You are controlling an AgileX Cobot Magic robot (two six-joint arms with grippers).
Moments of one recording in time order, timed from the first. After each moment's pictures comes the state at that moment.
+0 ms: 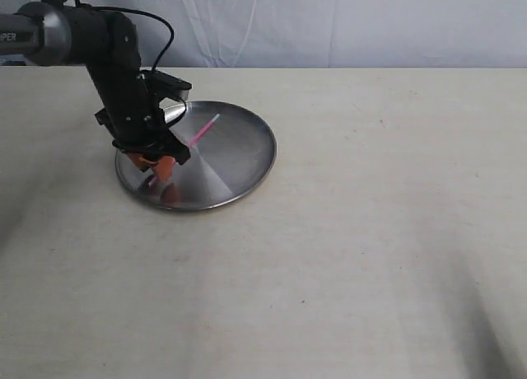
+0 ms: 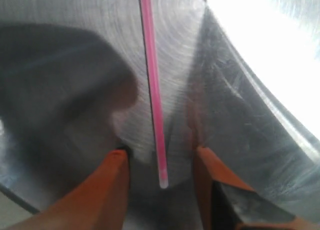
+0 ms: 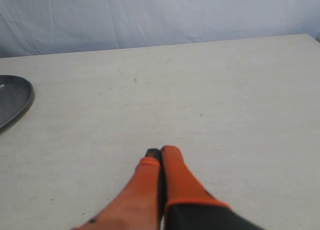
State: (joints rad) left arm -0.18 2.23 -1.64 -0.11 1.01 0.35; right arm 0.04 0.01 0.00 0.04 0.37 0.00
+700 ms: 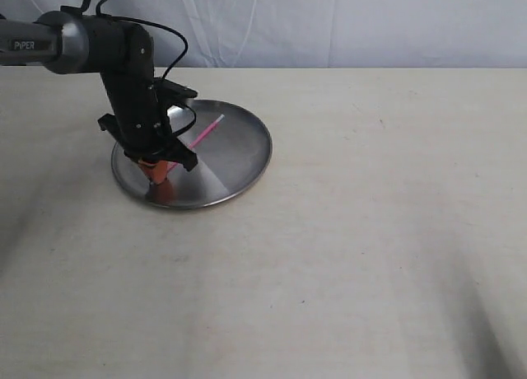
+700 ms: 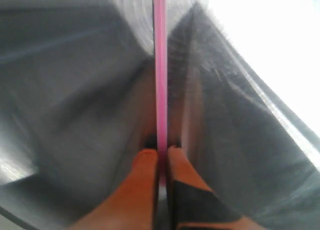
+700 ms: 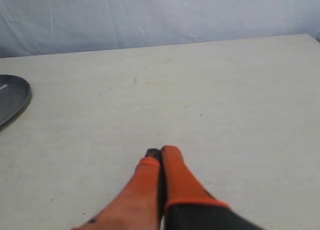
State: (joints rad) left arm -0.21 2.25 -1.64 -0.03 1.01 0.21; right arm 0.04 0.01 0.00 0.04 0.37 0.00
